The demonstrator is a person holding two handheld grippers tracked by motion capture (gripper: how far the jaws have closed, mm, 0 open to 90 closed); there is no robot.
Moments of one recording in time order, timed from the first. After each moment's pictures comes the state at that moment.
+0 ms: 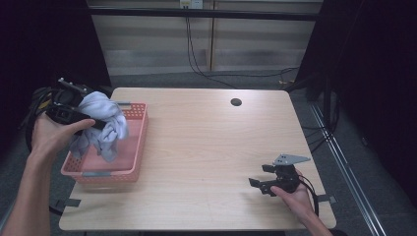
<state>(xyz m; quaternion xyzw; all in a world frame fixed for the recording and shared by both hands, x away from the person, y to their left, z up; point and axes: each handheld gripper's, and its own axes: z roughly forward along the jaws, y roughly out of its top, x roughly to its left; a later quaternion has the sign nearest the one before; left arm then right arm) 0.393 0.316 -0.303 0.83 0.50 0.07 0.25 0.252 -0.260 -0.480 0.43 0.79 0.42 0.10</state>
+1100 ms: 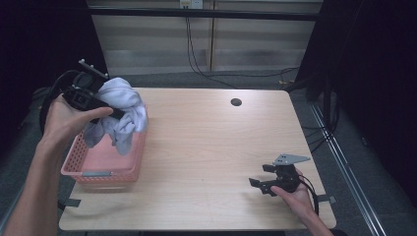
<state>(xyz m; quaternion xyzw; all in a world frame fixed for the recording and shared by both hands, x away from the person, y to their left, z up) 0.388 0.248 -0.253 0.86 0.43 0.07 0.27 0.253 -0.261 -0.480 0.43 0.80 0.42 0.11</state>
